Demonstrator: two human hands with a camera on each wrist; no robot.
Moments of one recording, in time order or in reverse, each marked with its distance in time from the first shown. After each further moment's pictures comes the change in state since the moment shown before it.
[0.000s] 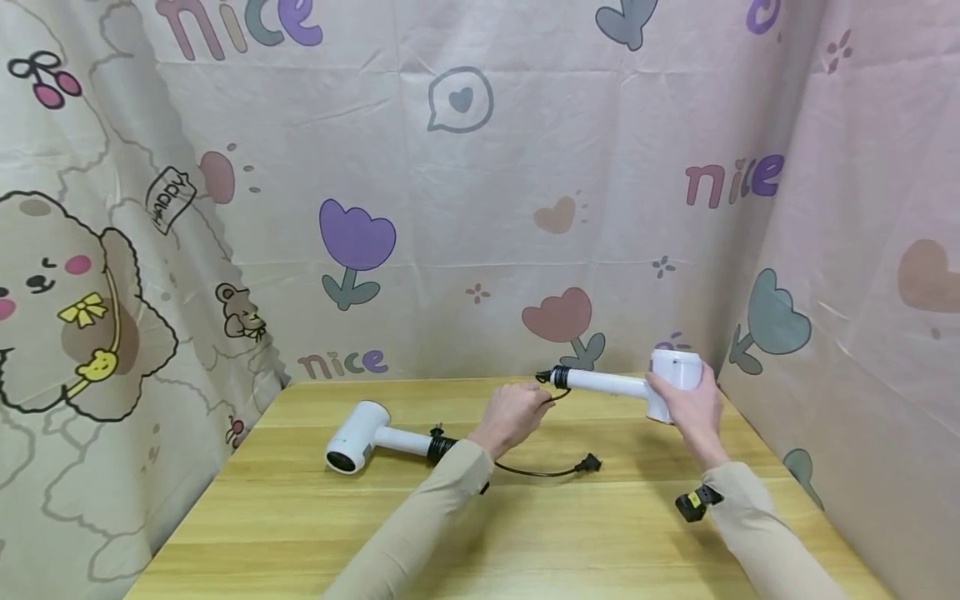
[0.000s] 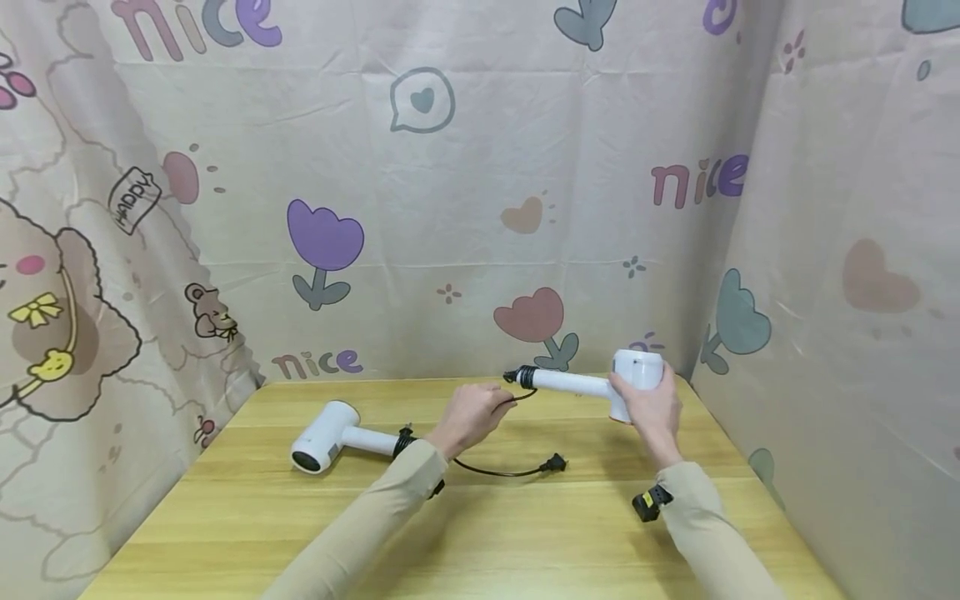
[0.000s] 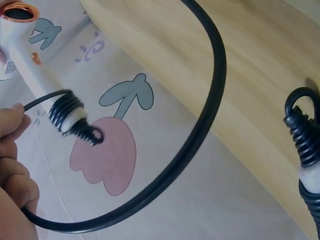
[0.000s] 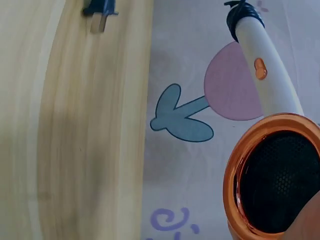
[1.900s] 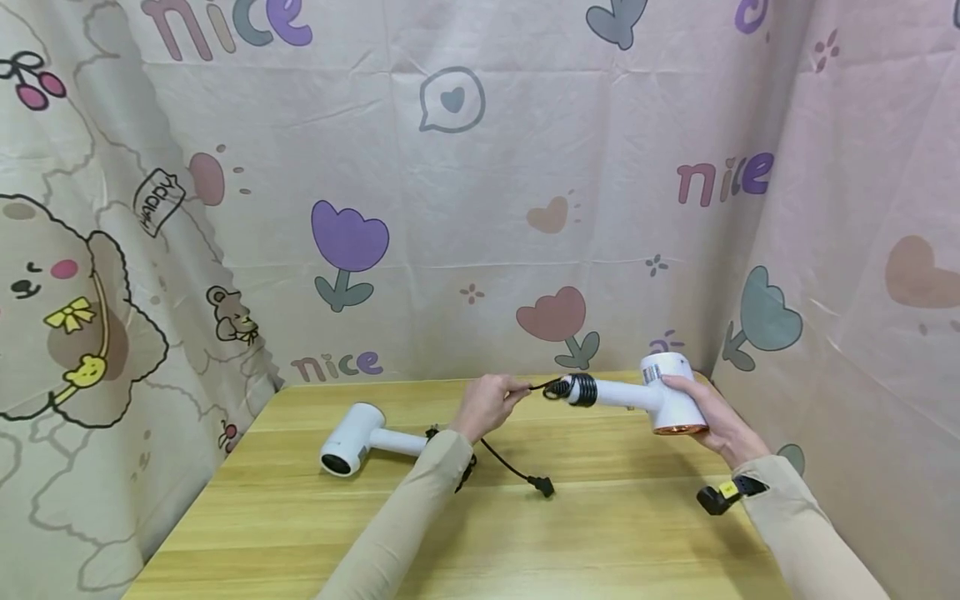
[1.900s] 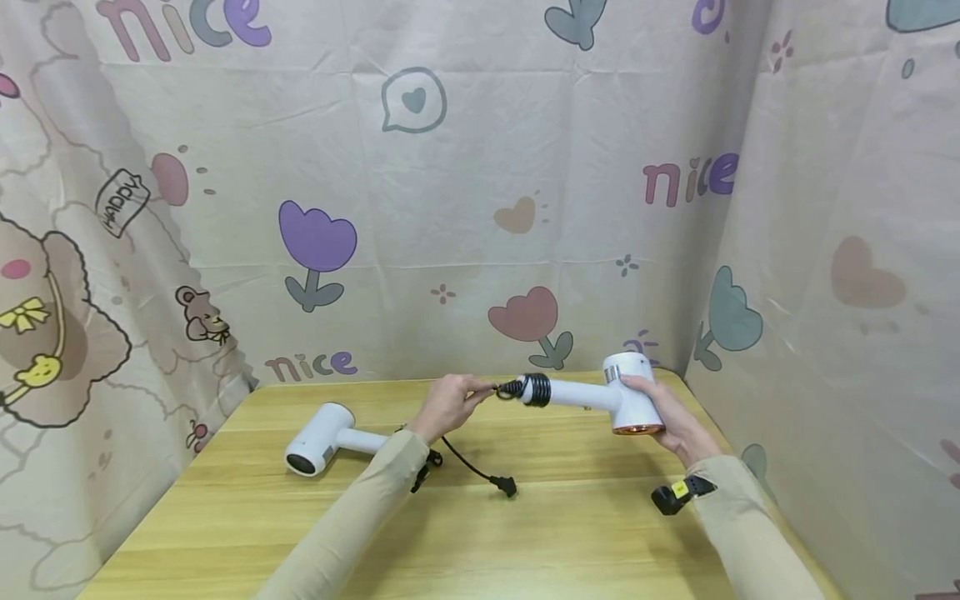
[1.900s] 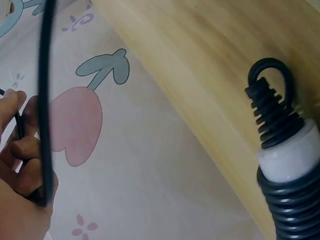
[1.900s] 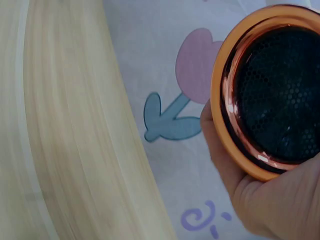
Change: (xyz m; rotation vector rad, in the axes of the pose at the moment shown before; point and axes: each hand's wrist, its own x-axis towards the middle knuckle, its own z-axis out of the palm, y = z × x) left_hand -0.005 -0.037 0.008 -0.331 -0.126 -0.247; right_hand 0.012 0.007 -0.044 0.546 -0.716 0.222
